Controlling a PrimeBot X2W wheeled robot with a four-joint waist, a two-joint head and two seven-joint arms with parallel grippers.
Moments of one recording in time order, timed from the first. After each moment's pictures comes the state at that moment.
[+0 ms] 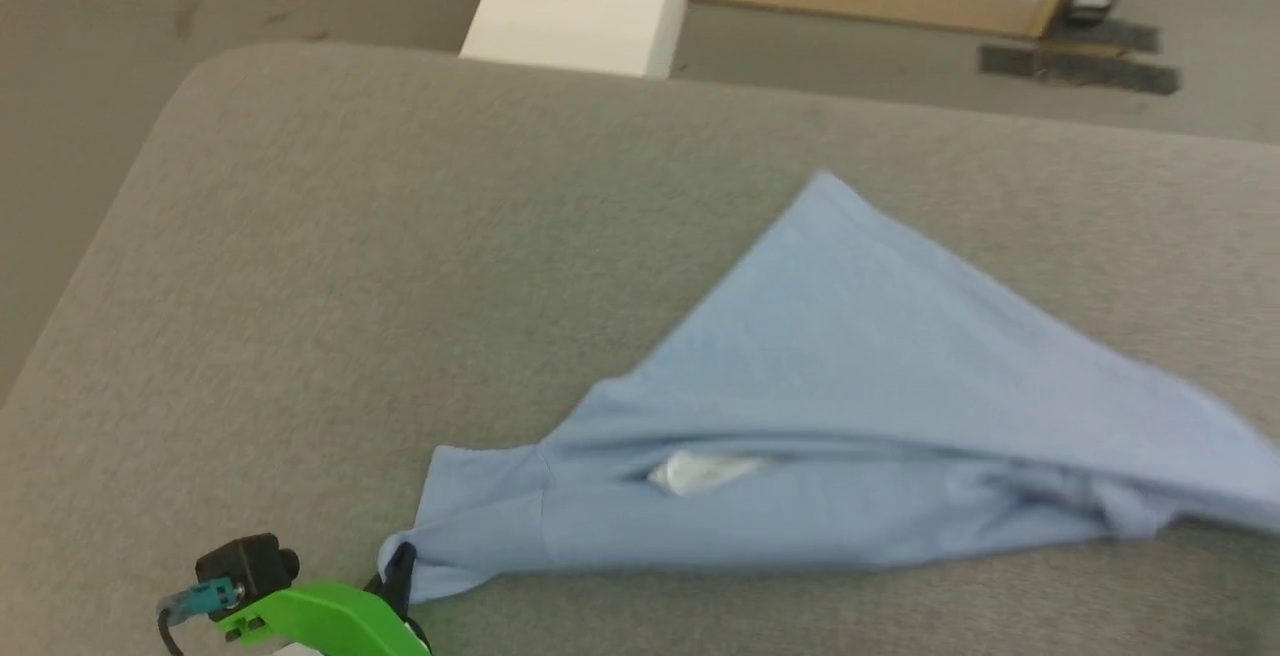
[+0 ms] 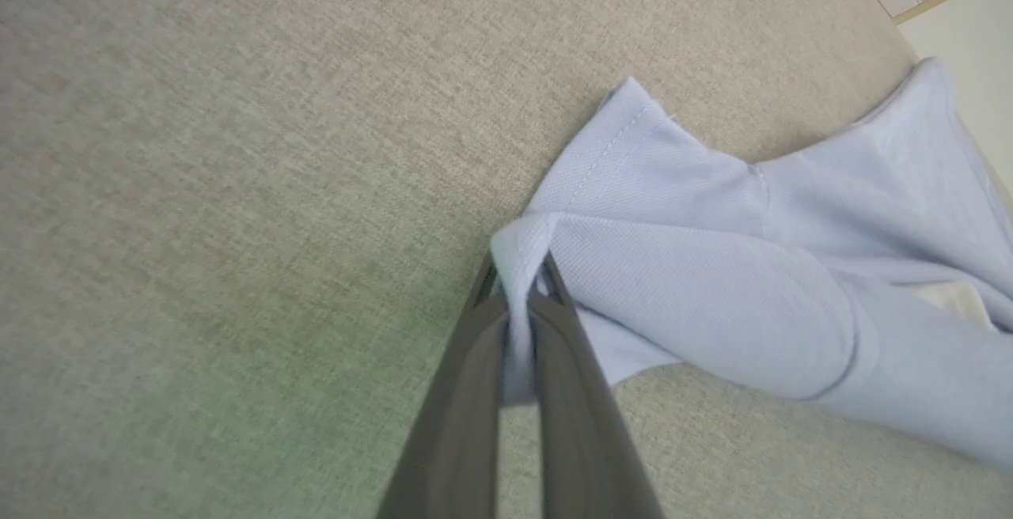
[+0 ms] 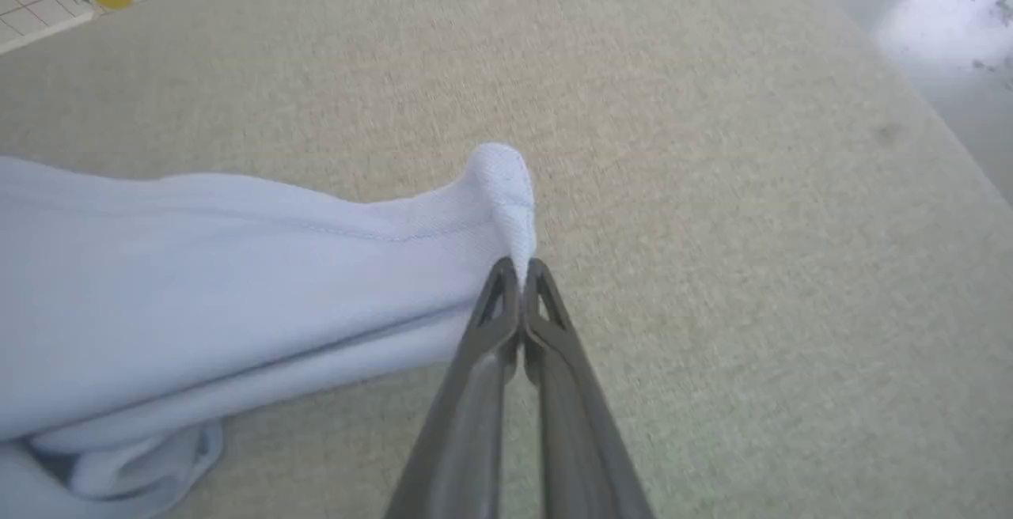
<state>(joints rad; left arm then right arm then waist) 0.12 0.19 -0.14 0.03 -0.77 0.17 0.22 -0.08 -0.05 -0.70 0.12 0.08 0.13 0.38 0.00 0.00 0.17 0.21</state>
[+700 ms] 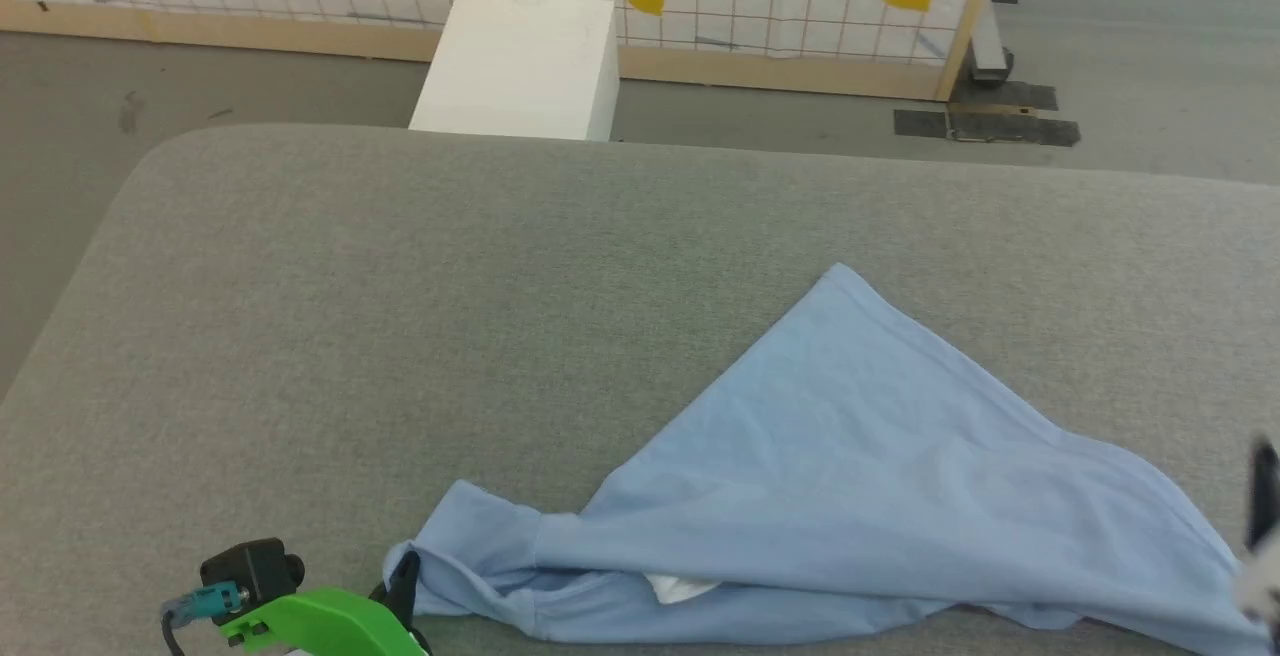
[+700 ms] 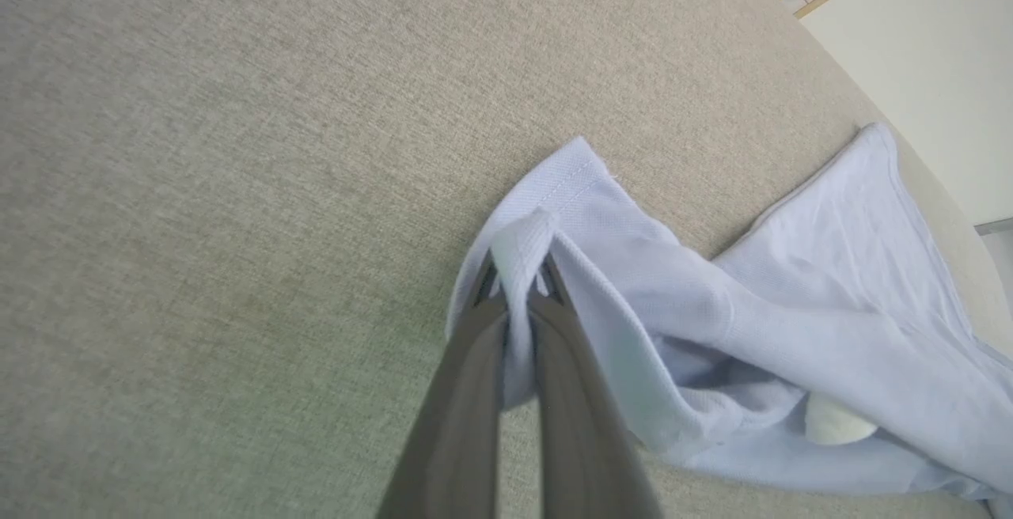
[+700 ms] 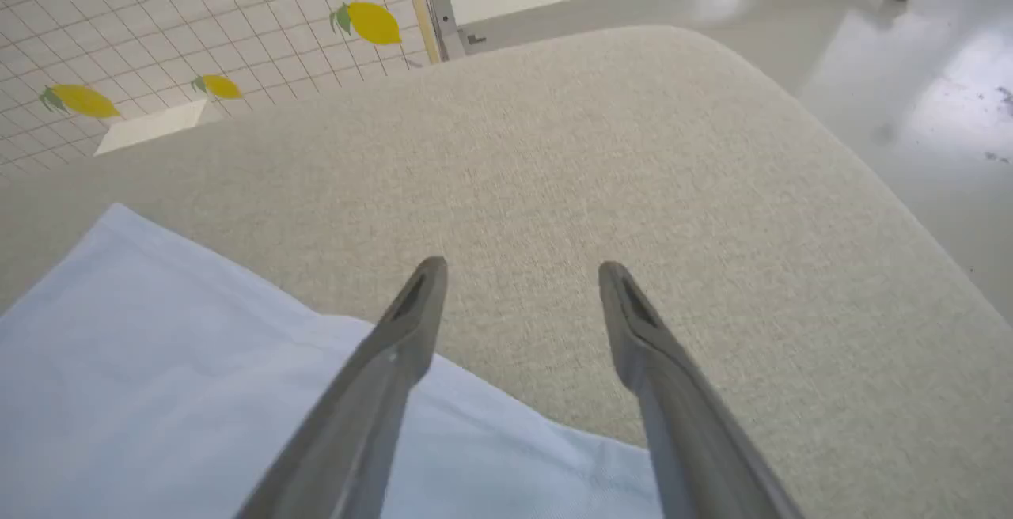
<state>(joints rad) 0.14 0.21 -0.16 -0.02 -0.77 0.19 0.25 0.00 -0.05 -0.54 0.04 0.16 0.13 0.34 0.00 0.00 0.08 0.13</state>
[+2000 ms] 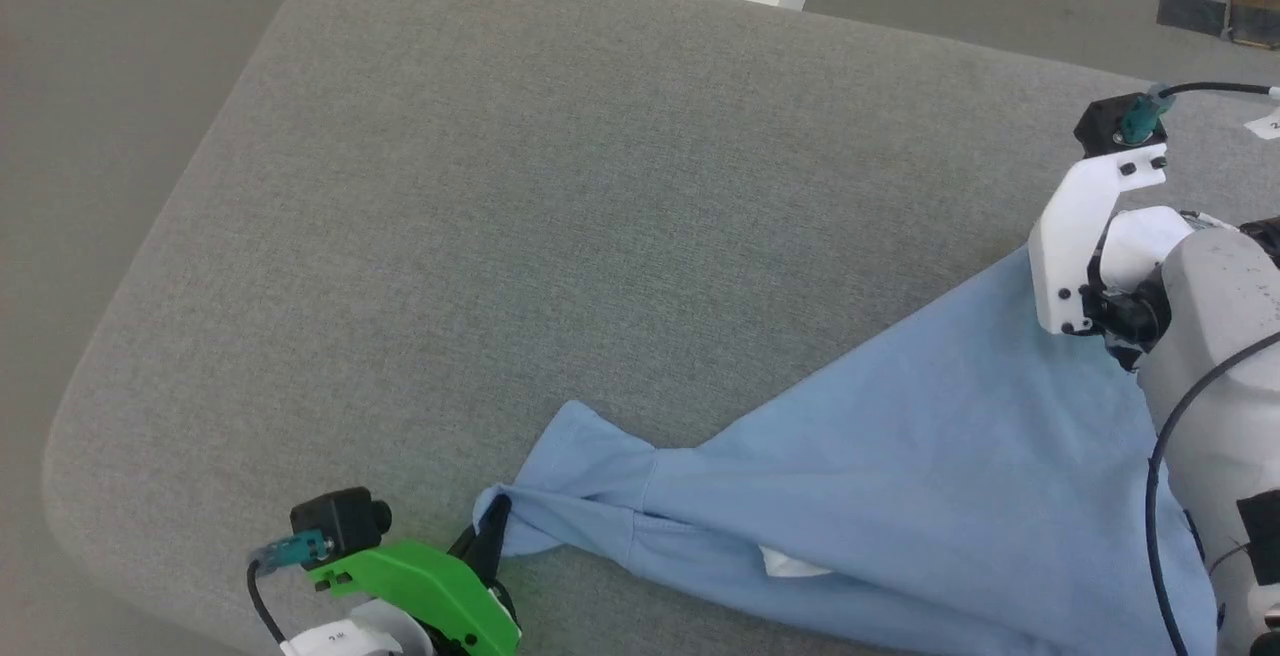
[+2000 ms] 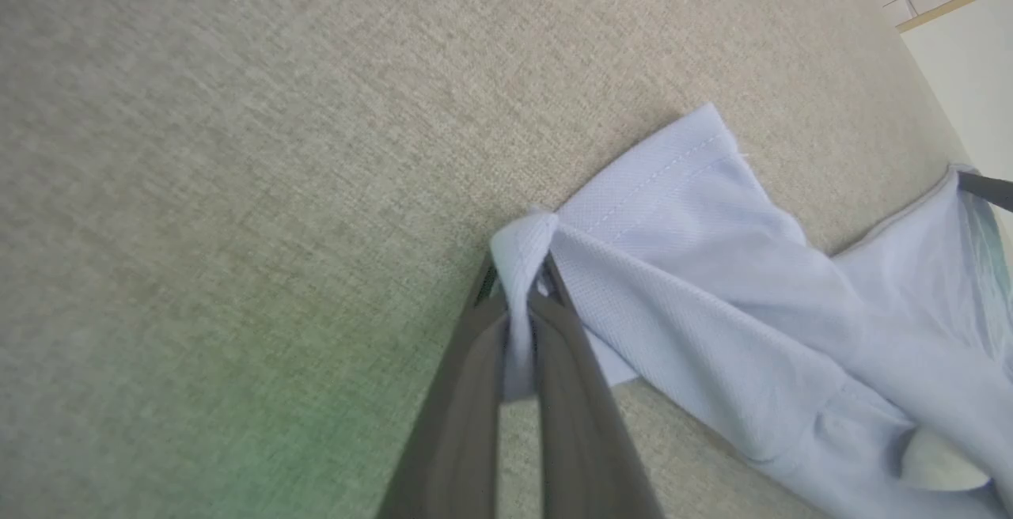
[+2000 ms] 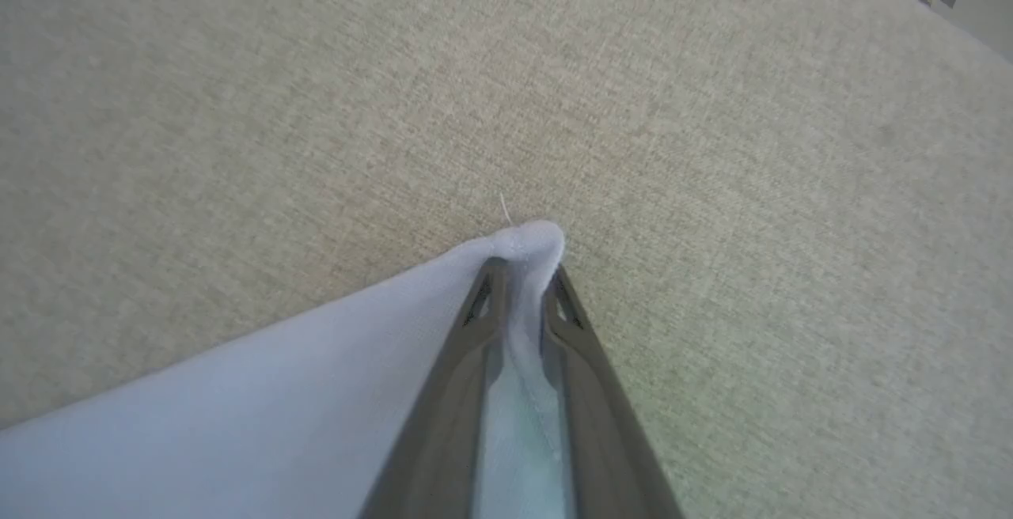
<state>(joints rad) 0.02 0.13 -0.24 0.09 -0.79 0.11 0.19 -0.84 -0.23 0.06 0.90 0.07 0.13 0.63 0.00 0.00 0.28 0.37</state>
